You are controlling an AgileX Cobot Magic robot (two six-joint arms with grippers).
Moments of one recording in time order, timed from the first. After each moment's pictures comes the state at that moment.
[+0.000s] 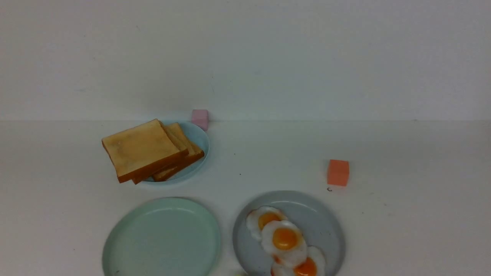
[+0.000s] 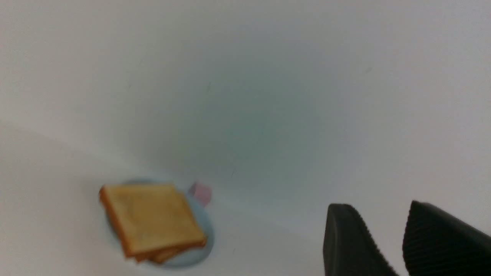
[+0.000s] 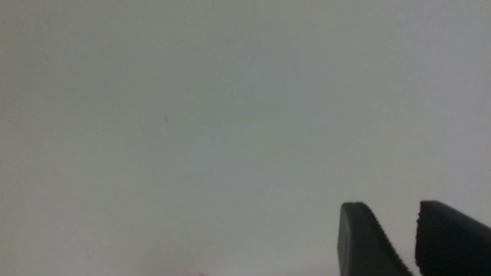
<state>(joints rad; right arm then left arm) 0.07 0.52 -0.78 0.27 0.35 0.08 -0.12 0.43 -0.72 -0.14 0.45 -0.50</state>
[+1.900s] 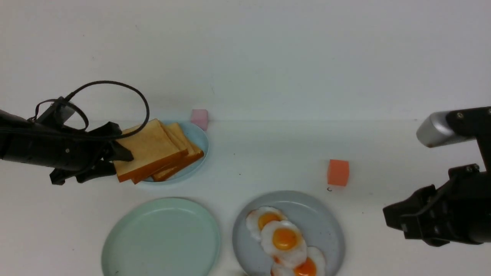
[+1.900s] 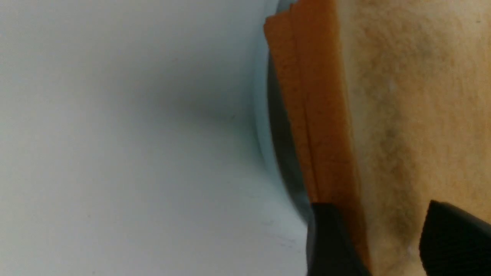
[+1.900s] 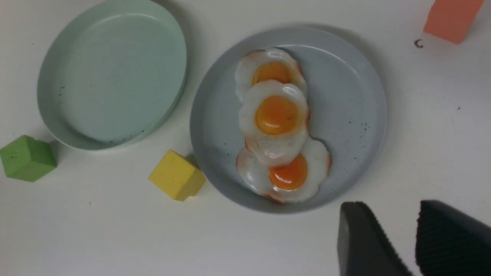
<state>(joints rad) 0.43 1.03 -0.79 0.30 0.67 -0.08 0.15 1.89 -1.13 -1.12 0.53 0.59</state>
